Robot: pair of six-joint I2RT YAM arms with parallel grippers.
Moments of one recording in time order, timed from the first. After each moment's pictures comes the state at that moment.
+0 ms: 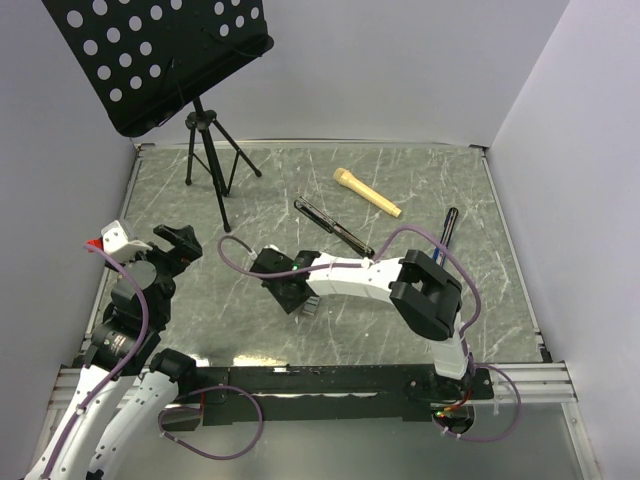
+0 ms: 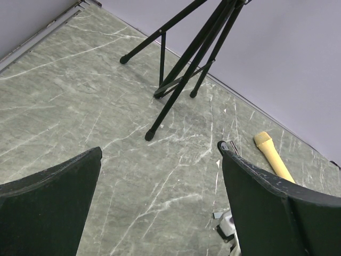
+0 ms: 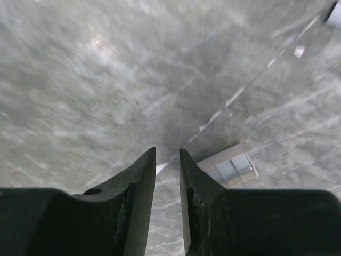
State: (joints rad) left arm -0.39 0.42 0.69 -0.41 -0.61 -0.60; right arm 1.12 1.97 1.44 -0.66 0.18 0.37
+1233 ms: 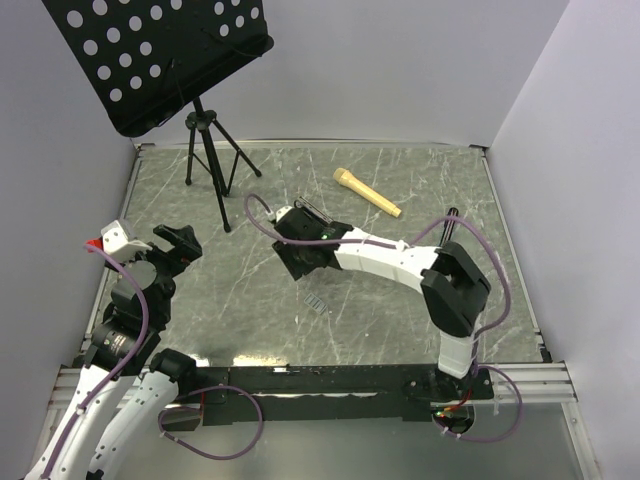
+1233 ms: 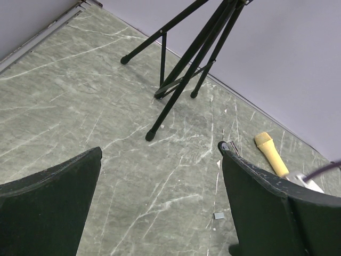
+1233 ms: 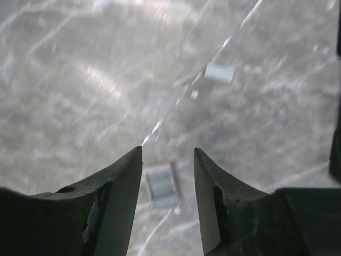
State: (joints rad) left arm -0.39 0.42 0.69 -0.41 -0.61 -0.60; right arm 0.95 1.83 1.40 -0.55 0.15 0.23
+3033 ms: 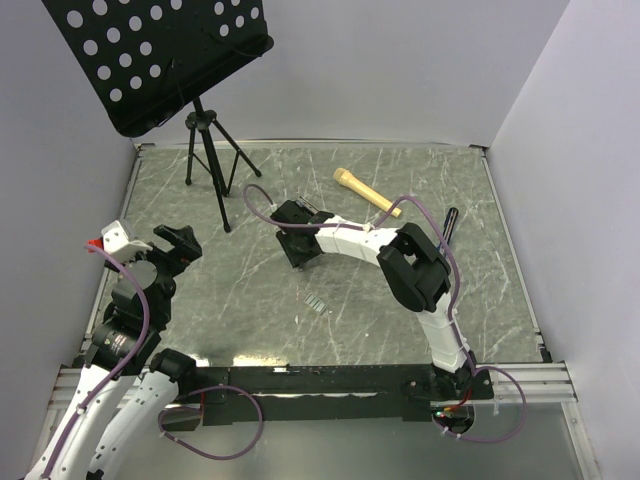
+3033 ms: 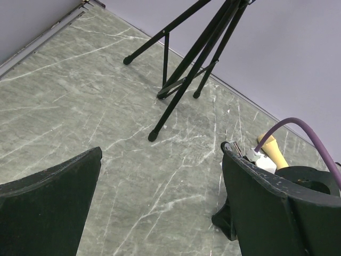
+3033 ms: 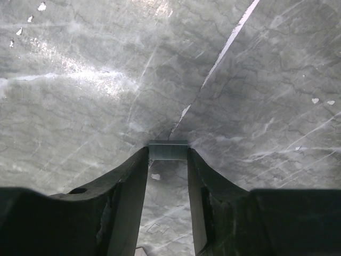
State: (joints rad) left arm -0.39 0.42 0.69 -0.41 -0.62 -0.59; right arm 0.84 2.14 1.59 -0.54 0.15 0.27
